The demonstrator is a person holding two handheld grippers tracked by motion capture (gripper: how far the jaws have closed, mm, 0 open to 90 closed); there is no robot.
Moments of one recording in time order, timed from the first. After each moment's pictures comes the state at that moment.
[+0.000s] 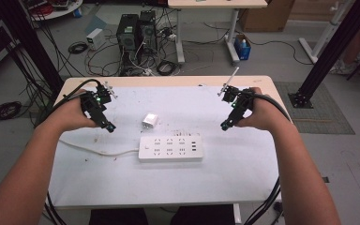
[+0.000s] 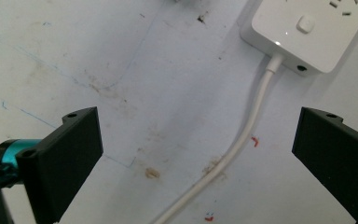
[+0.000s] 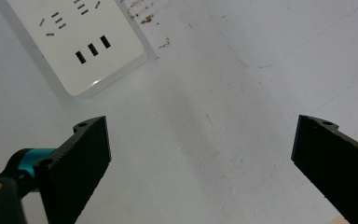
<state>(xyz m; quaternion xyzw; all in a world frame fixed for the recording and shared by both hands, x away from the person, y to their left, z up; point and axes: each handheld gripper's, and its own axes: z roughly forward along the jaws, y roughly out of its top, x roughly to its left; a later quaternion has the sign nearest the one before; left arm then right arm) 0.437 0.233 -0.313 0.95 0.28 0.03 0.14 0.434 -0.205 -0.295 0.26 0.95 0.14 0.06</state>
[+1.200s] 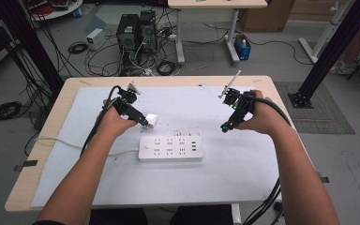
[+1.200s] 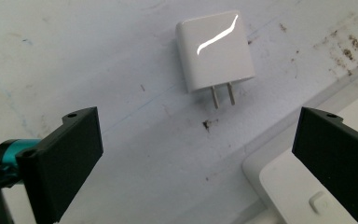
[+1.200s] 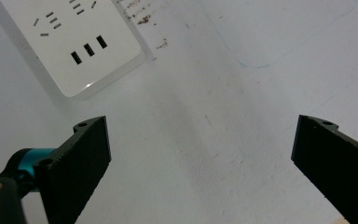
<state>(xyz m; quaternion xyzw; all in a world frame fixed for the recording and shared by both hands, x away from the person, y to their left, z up) 0.463 0.163 -0.367 0.85 0.48 0.06 0.19 0.428 -0.208 -0.302 0.26 0.95 0.15 0.08</state>
